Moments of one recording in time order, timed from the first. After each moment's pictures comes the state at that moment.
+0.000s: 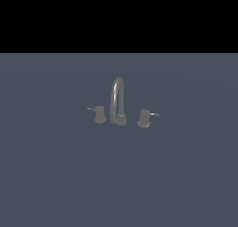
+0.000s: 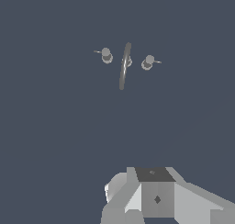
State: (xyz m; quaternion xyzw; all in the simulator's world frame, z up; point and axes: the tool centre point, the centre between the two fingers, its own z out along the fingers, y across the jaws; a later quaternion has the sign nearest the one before) arm -0.242 0.001 0.501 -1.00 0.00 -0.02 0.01
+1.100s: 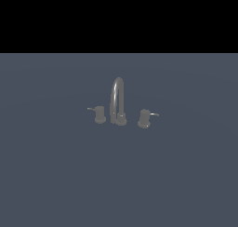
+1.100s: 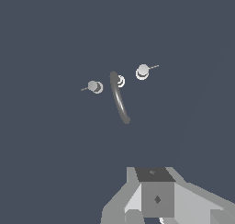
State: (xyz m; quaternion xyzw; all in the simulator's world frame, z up) arm -0.113 -0.015 0.430 -0.97 0.22 0.01 0.07
